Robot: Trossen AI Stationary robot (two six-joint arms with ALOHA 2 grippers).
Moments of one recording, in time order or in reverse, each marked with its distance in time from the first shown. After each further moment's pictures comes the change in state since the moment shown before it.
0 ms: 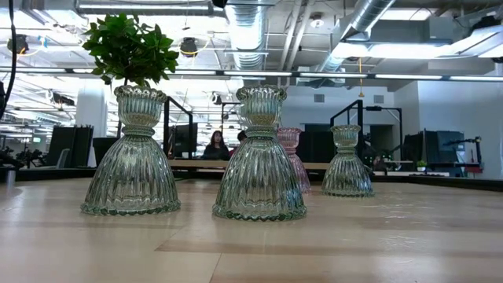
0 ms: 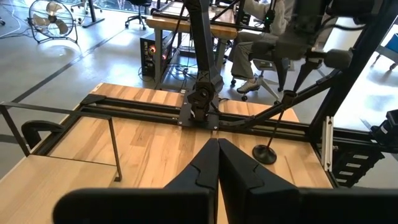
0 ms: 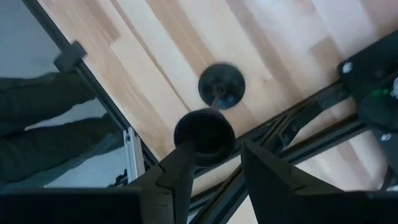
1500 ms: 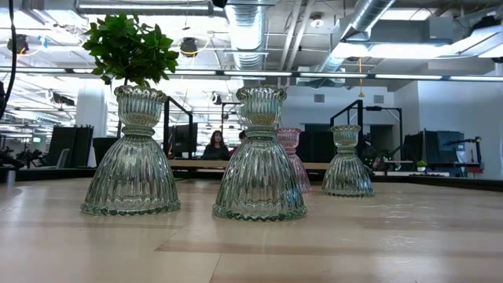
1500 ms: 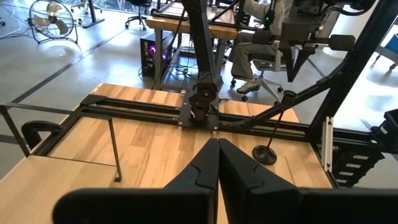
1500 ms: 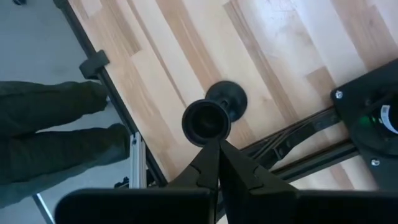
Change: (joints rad) left arm 0.000 0.000 0.000 0.002 0.000 0.000; right arm 0.142 -0.006 0.091 -0.098 0.163 0.047
